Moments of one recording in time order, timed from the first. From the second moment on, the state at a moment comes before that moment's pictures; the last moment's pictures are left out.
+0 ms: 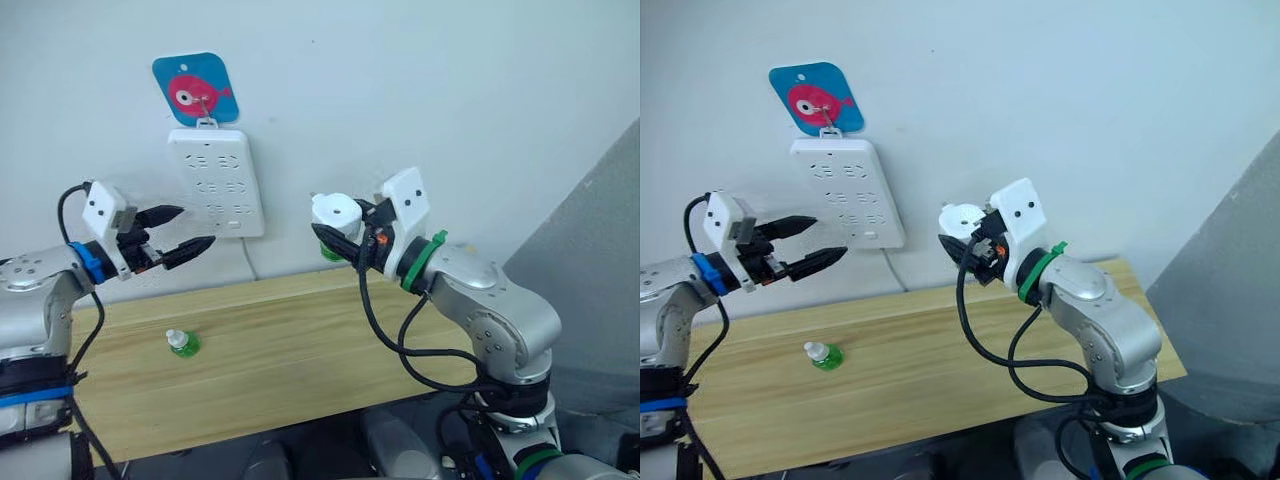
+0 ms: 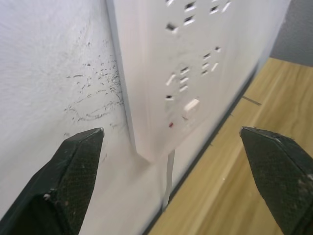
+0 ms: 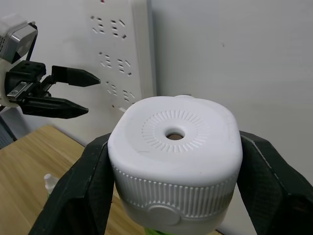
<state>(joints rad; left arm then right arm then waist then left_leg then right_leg) -0.30 0.90 0.36 0.13 -0.47 0.37 -1.10 -0.55 -0.12 0.09 -0.63 0.38 1.06 0.37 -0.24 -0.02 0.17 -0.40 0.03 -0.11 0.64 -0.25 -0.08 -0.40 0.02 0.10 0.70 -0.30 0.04</state>
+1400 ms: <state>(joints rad) -0.38 0.41 0.05 -0.42 -0.61 0.40 -0.71 -0.51 0.08 -0.24 -0.57 1.39 0.90 -0.31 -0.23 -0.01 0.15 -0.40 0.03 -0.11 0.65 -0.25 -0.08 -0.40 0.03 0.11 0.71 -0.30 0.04</state>
